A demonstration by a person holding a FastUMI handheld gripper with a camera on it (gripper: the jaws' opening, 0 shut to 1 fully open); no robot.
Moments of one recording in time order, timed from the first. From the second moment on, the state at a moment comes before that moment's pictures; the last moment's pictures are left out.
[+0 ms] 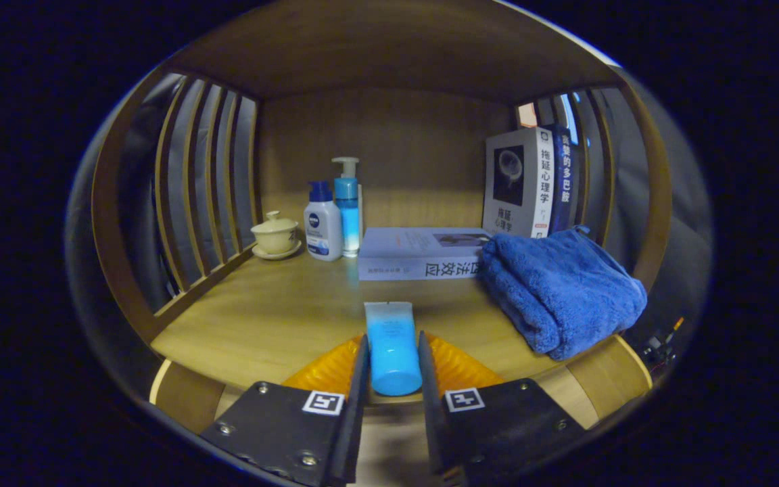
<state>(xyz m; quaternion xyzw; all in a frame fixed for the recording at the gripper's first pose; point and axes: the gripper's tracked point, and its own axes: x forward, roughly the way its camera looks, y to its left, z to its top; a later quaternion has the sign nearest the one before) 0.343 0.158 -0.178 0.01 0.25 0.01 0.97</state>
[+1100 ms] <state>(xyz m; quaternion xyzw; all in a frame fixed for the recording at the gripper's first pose) 0.344 0.154 -0.162 0.01 0.21 0.00 0.98</state>
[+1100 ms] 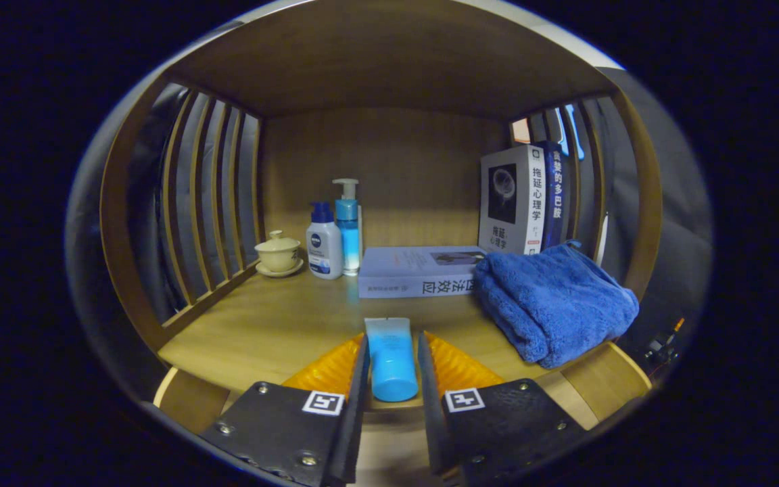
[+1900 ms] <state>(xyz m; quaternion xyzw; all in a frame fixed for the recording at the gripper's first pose) 0.341 0.153 -0.141 0.01 0.17 -0.01 0.99</state>
